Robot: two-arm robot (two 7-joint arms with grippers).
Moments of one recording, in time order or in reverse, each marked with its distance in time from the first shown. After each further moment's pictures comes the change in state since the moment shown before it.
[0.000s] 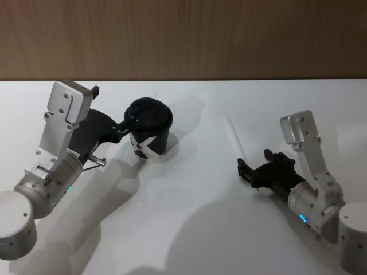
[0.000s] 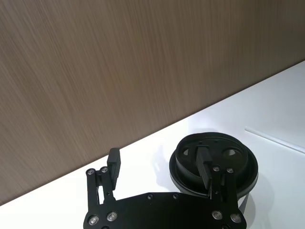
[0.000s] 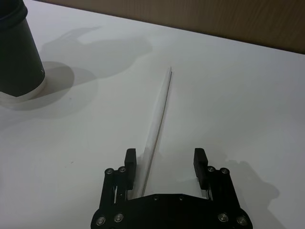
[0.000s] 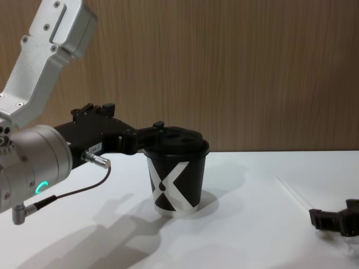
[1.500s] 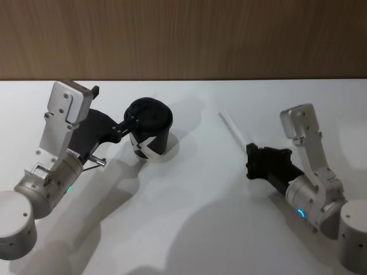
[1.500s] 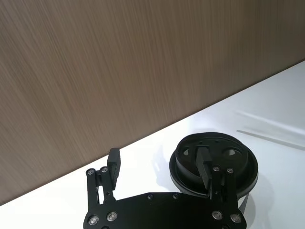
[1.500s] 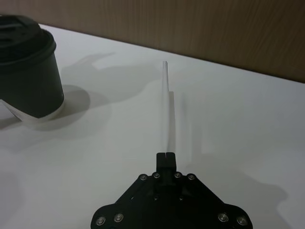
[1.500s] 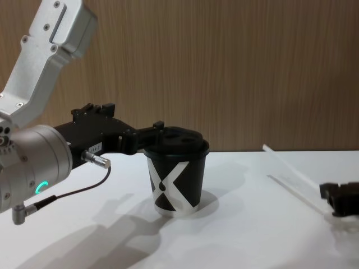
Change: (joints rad) left arm 0.000 0.000 0.000 0.000 0.000 0.000 0.000; right arm 0.000 -0.019 0.012 -0.011 -0.031 -0.065 0.046
